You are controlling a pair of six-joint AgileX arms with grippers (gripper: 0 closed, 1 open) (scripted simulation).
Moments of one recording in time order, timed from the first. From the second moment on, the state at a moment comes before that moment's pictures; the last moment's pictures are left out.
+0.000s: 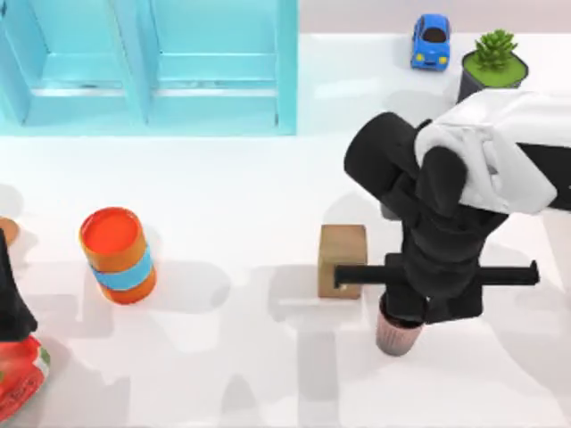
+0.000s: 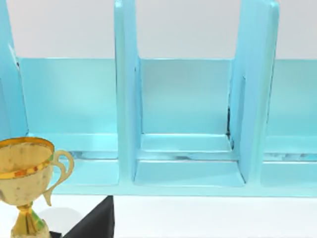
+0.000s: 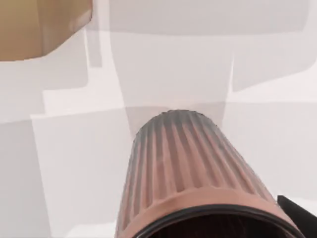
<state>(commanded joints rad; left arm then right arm) 0.00 0.00 0.00 0.00 0.00 0.00 0.69 1.84 1.23 -0.97 0.06 0.74</state>
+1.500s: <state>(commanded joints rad) 0.00 0.00 0.00 0.00 0.00 0.00 0.69 1.85 1.22 -0.96 0.06 0.74</state>
